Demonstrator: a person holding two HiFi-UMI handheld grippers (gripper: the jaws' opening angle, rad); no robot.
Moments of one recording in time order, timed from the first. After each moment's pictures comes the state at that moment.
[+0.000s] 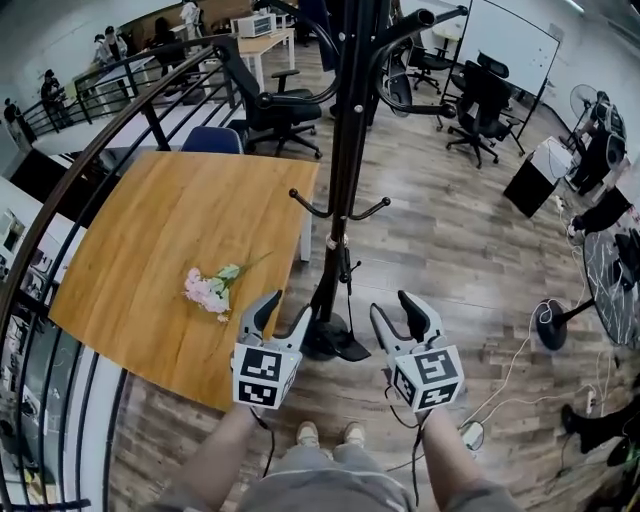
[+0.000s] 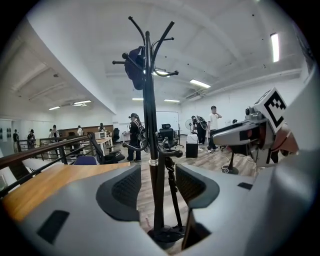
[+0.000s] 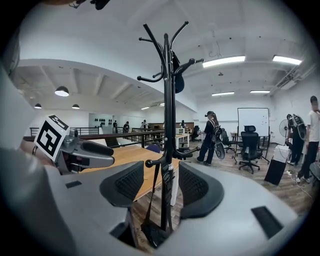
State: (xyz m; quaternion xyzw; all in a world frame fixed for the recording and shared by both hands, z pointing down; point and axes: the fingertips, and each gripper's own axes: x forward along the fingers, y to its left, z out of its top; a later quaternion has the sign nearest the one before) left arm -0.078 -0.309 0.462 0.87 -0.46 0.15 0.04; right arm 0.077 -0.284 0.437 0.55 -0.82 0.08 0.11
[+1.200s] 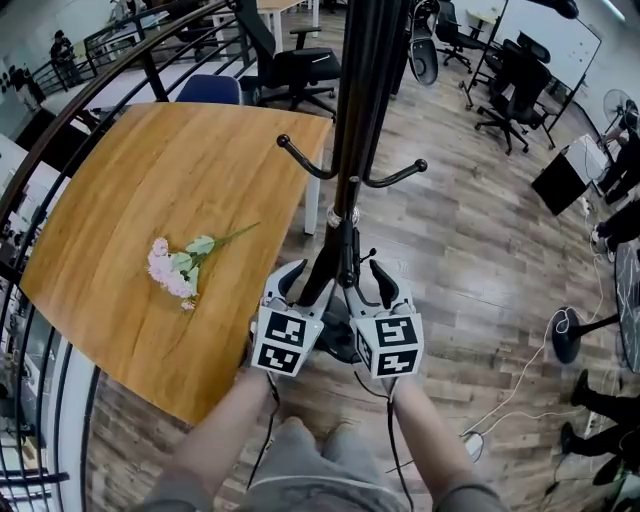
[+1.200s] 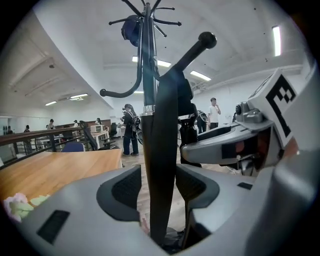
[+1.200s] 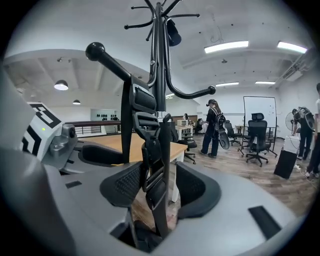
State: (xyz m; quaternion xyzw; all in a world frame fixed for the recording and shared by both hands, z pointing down) left arm -0.017 -0.410 0.622 0.87 -0.45 0.17 0.06; right arm 0.047 -0.410 0.605 0.53 -0.83 0.09 0.14
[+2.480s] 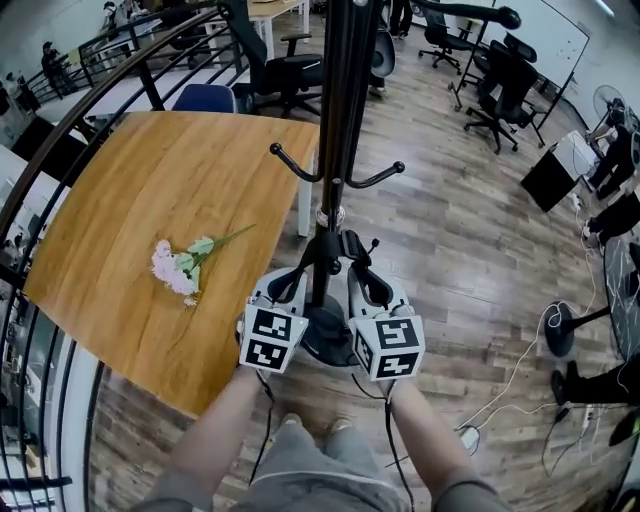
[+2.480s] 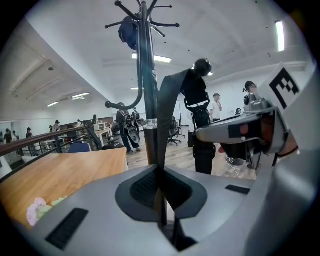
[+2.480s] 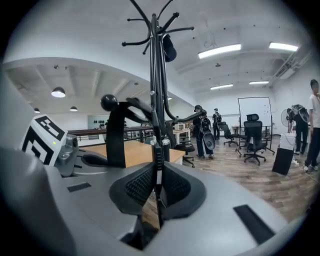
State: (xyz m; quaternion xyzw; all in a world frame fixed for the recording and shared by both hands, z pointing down) left arm -0.032 -0.386 0.588 0.86 -0.46 0.21 0.06; right arm 0.060 -0.379 0.550 0.55 -0.82 0.10 0.10
